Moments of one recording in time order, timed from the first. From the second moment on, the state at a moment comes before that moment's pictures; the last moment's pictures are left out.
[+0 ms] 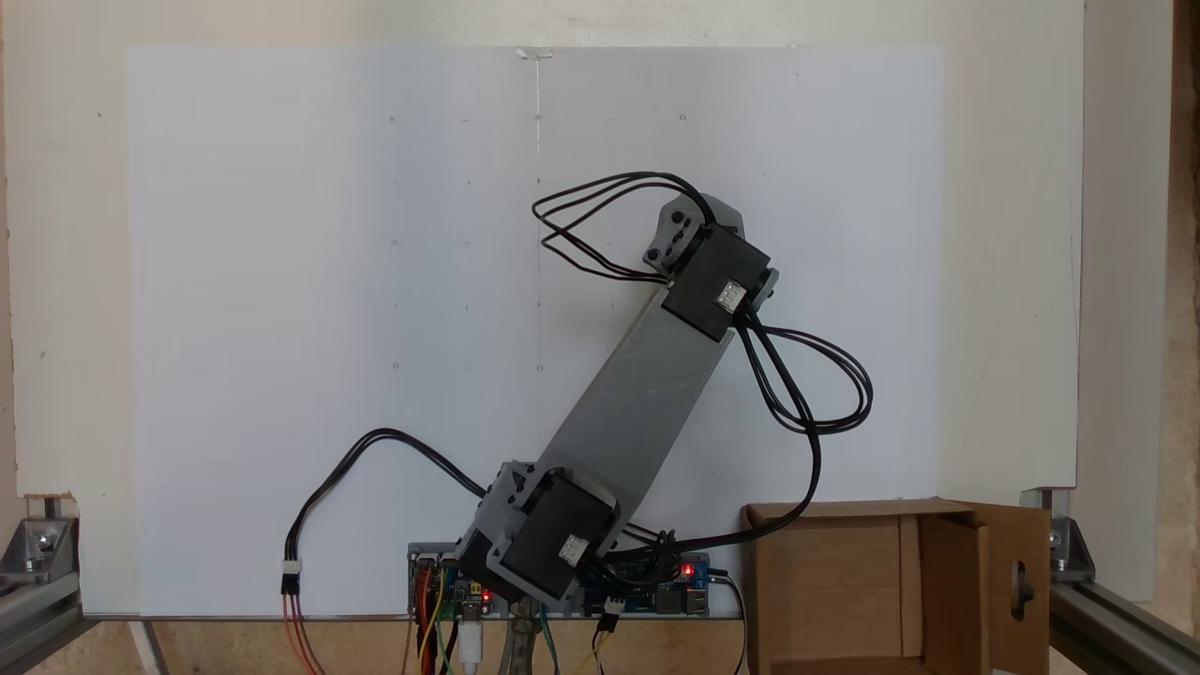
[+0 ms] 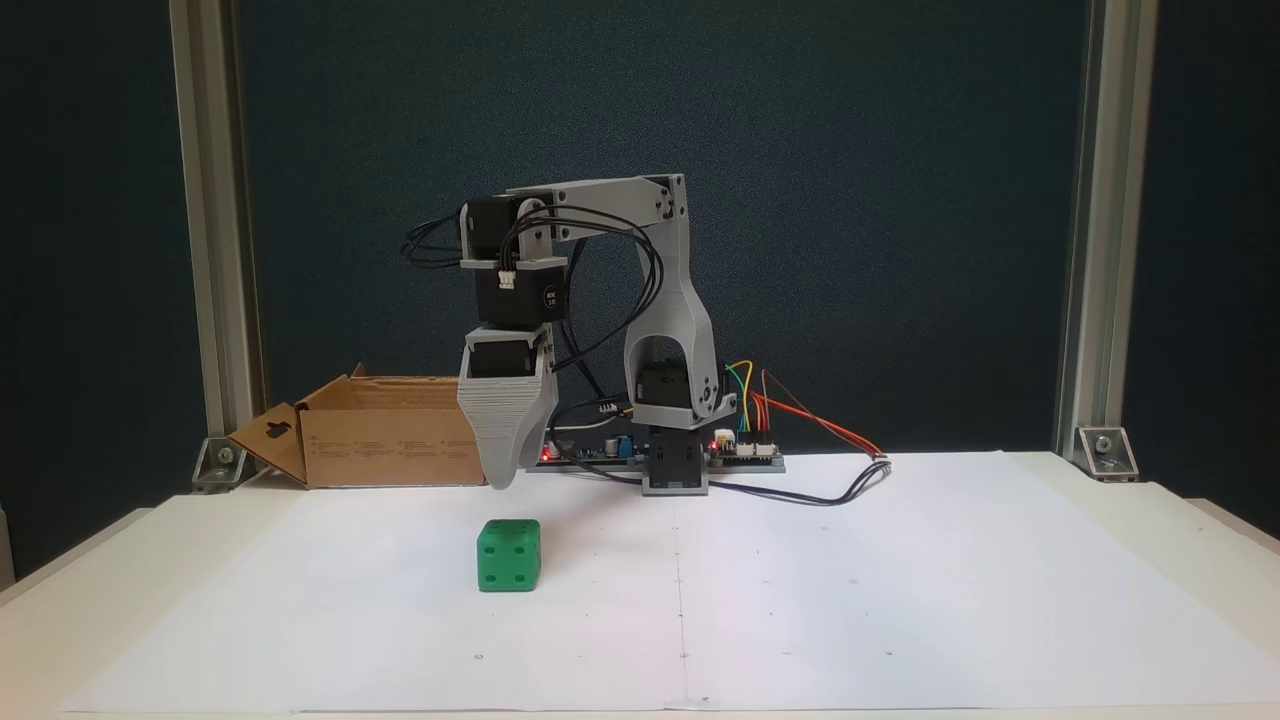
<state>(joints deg) 32.6 78.2 82.0 60.3 -30.3</state>
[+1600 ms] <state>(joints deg) 33.1 69.0 92.6 40.8 -30.3</state>
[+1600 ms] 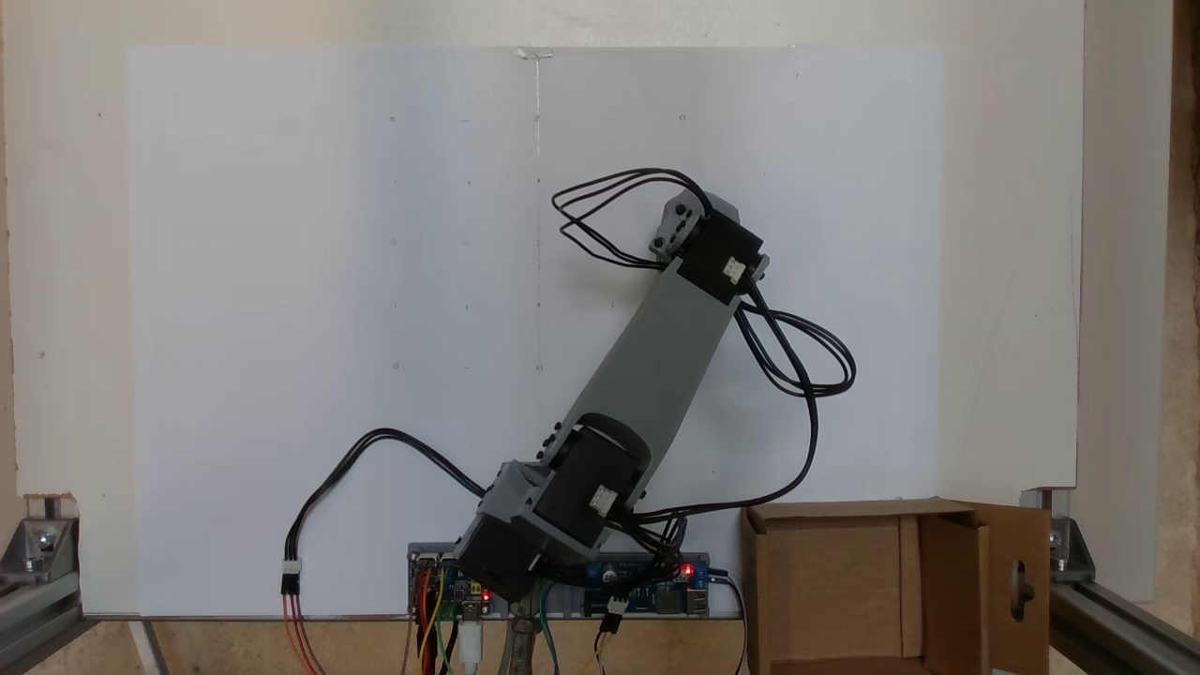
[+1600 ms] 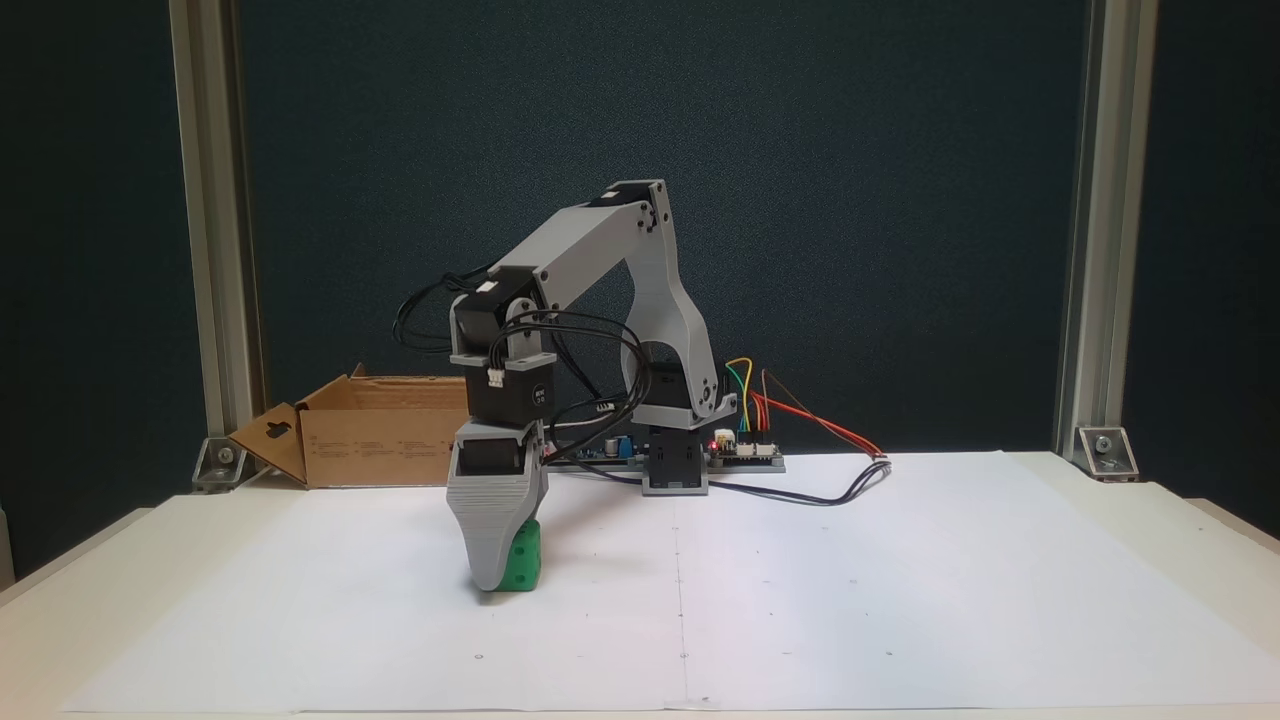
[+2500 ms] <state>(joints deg) 32.8 68.4 96.0 34.4 -30.3</state>
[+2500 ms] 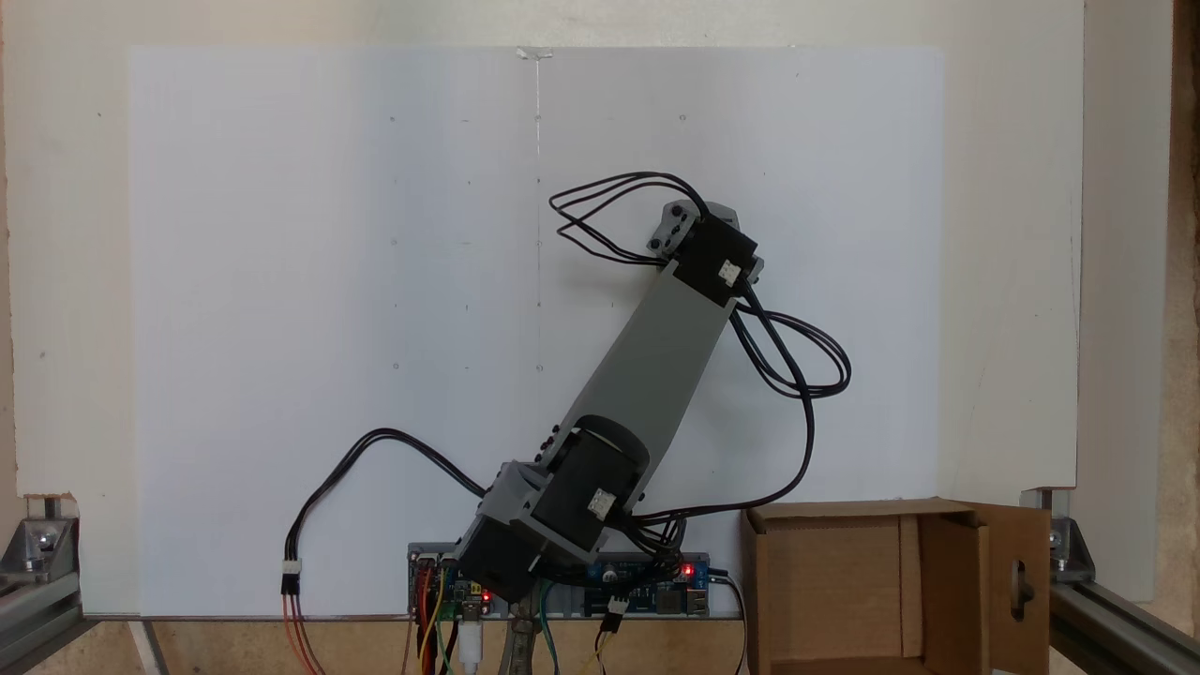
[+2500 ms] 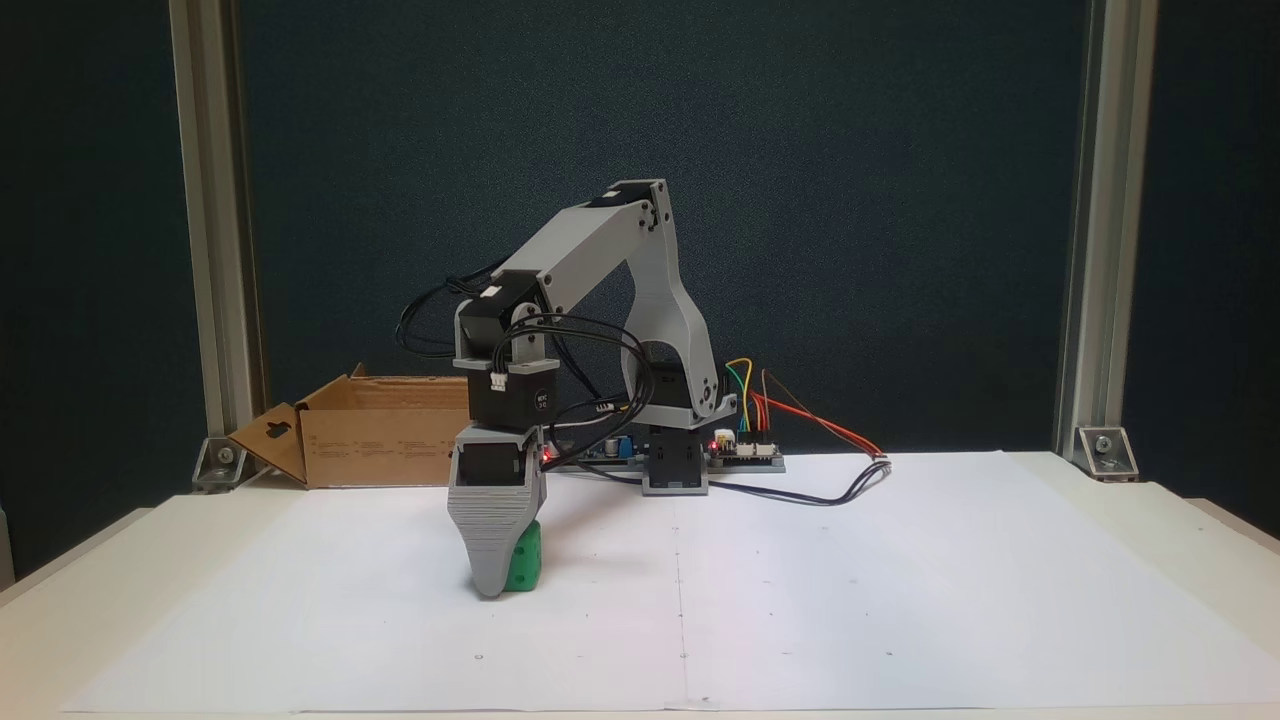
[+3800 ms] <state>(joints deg) 44.6 99.1 70.4 71.5 -7.1</state>
